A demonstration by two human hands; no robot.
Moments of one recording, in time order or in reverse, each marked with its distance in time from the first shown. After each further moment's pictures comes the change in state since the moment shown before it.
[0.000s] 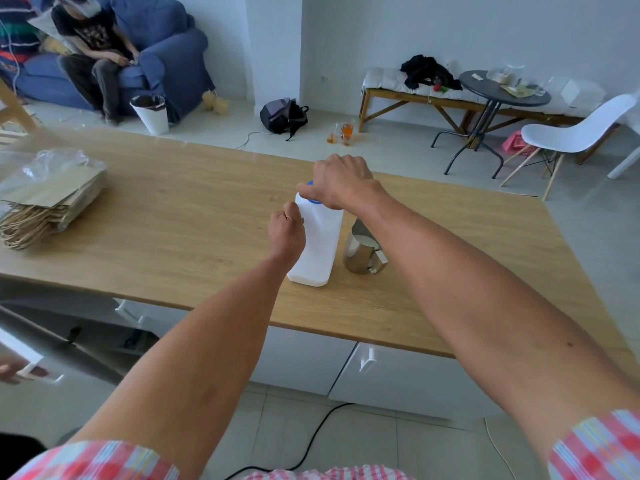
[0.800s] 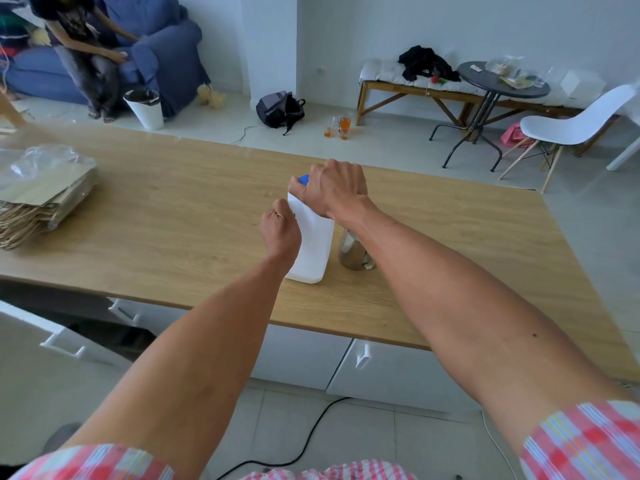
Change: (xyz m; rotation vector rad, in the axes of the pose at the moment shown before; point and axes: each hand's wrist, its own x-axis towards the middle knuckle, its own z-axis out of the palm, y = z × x) left_hand -0.002 -0.003 0.012 -0.106 0.135 -0.091; right_hand 0.001 0.001 0.039 0.044 0.221 0.068
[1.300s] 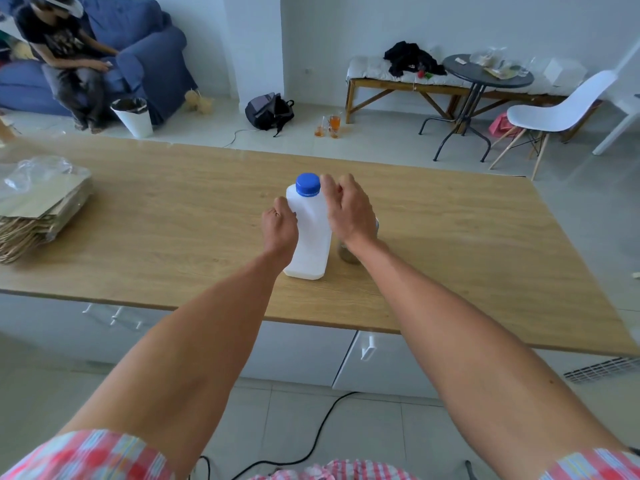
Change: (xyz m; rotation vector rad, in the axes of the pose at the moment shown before) left_hand -0.004 0.005 -0.011 -0.029 -0.162 -0.025; right_hand -0.057 0.012 0.039 0.832 0.167 0.413
